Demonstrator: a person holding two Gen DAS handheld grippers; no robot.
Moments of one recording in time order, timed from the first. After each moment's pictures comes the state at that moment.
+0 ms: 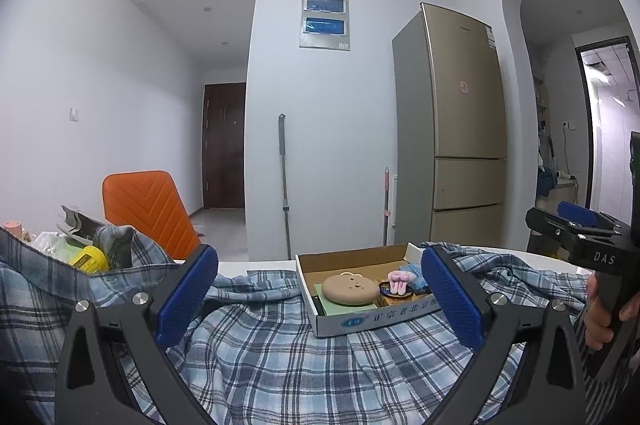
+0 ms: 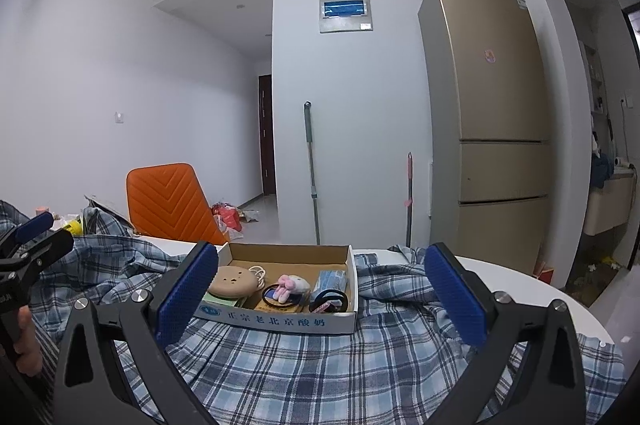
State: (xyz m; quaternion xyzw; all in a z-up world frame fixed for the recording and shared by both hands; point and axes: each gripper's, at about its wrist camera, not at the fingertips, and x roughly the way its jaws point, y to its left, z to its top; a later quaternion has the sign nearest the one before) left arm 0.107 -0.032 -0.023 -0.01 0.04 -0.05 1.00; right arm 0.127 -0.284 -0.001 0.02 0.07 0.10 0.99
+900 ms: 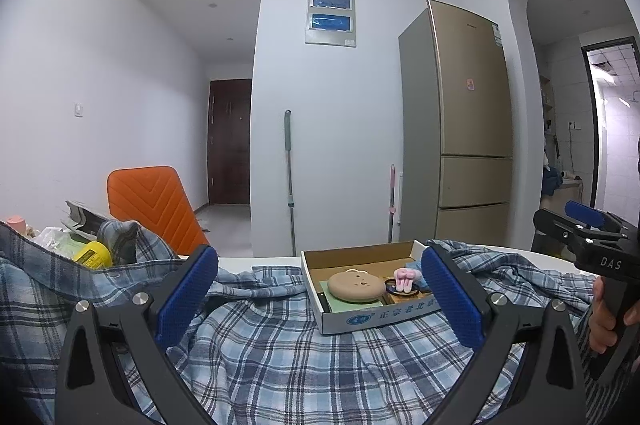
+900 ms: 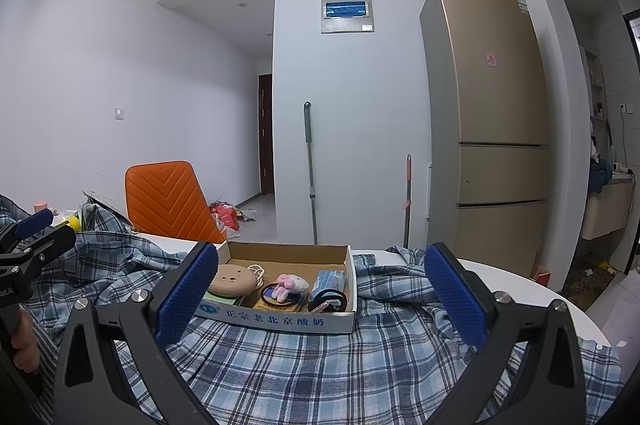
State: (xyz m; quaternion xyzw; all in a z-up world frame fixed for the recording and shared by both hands) left arm 0.108 -0.029 -0.024 -0.01 0.05 -0.04 1.00; right arm 0.126 -0.282 0.000 0.01 0.07 0.10 0.99
